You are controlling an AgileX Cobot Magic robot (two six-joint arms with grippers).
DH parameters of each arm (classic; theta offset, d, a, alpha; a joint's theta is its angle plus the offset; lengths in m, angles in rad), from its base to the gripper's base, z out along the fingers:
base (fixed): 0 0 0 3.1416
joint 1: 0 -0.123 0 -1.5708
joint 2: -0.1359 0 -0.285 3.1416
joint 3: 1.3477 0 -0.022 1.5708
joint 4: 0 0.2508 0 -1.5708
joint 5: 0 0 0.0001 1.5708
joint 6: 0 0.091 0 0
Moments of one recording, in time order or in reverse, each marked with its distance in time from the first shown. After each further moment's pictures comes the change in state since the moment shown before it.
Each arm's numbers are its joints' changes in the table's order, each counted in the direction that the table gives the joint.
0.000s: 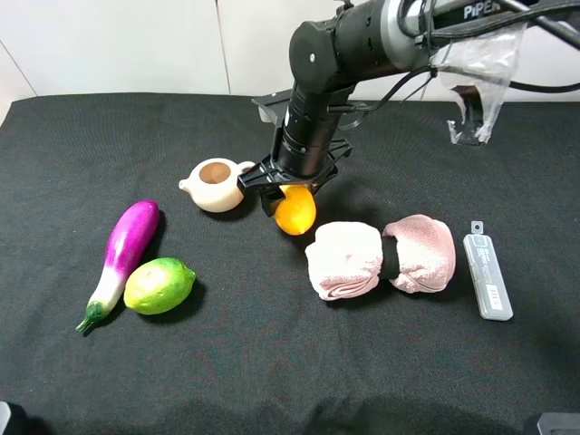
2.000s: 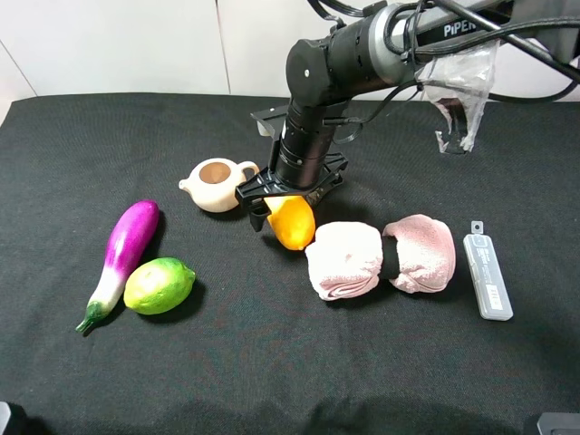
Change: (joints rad) left arm 0.000 0.000 0.000 0.000 0.000 0.000; right arm 0.000 -0.034 -0.001 0.048 -0.003 -0.019
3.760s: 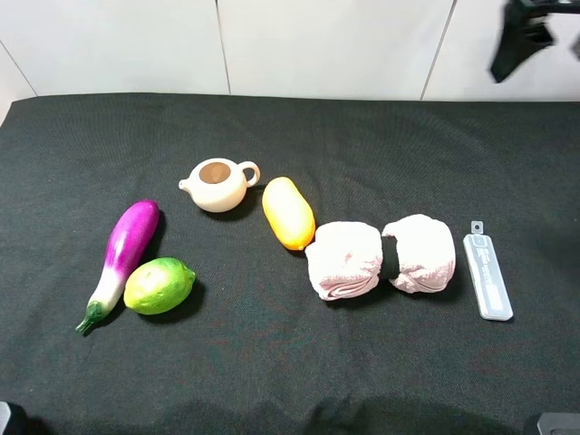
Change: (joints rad) left arm 0.000 0.000 0.000 0.000 0.000 0.000; right arm 0.599 0.678 0.082 -0.203 0.413 -0.171
